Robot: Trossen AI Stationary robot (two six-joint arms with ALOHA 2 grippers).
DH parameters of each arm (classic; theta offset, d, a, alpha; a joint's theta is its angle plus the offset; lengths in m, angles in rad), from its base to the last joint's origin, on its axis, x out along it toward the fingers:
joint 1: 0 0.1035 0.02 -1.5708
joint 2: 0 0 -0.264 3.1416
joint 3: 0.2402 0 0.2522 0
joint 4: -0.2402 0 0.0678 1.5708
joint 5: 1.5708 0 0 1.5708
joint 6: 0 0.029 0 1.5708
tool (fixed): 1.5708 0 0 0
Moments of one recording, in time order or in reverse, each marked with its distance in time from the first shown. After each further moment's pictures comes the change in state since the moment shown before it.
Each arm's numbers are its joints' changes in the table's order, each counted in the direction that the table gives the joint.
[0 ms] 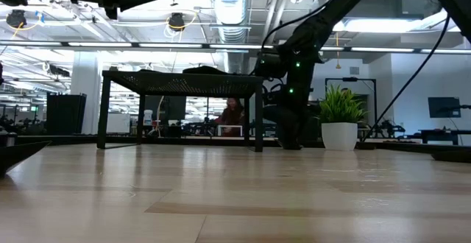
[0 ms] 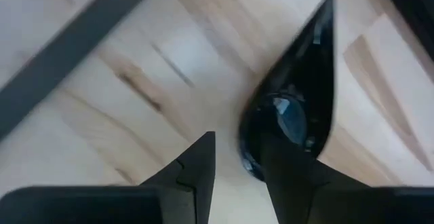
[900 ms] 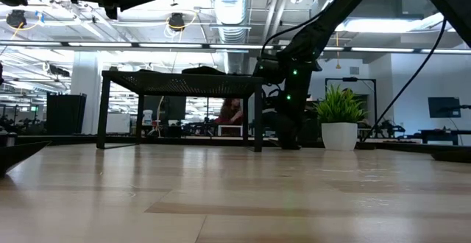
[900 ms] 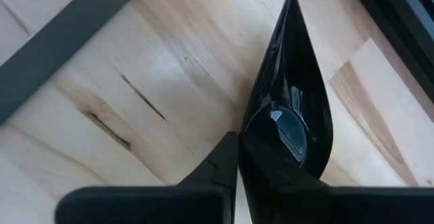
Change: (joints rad) left arm 0.000 0.000 0.000 0.003 0.000 0.000; right arm -0.030 0.048 0.002 0.068 0.039 -0.029
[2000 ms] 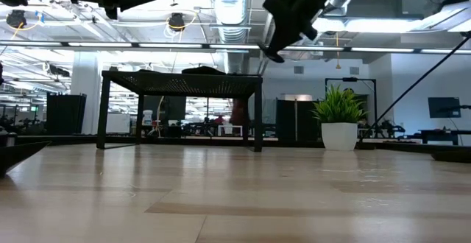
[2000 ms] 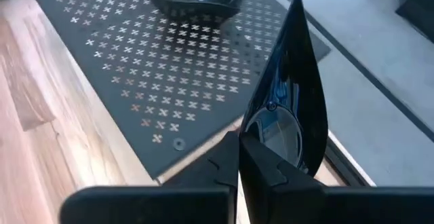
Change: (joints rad) left arm 0.000 0.000 0.000 0.000 0.000 0.000; right arm 0.271 -0.515 0.000 -0.006 0.090 -0.052
